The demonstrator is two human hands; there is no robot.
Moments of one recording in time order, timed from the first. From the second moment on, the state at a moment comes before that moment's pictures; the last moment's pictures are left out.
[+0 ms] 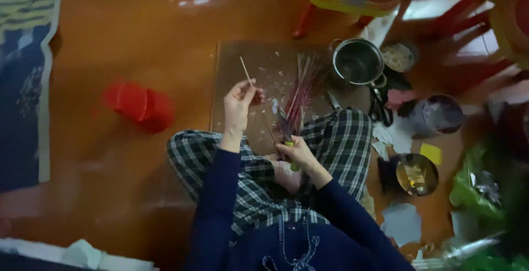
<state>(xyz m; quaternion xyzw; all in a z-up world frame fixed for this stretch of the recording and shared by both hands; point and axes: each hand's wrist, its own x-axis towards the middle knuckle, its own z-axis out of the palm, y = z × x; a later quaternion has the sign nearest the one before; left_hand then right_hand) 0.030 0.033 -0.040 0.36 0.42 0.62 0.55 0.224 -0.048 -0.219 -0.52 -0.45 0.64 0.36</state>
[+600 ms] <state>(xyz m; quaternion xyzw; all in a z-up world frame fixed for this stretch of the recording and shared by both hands) 0.045 -0.007 0.002 0.44 0.29 0.67 0.52 0.222 -0.061 -0.006 -0.27 -0.48 0.67 0.49</state>
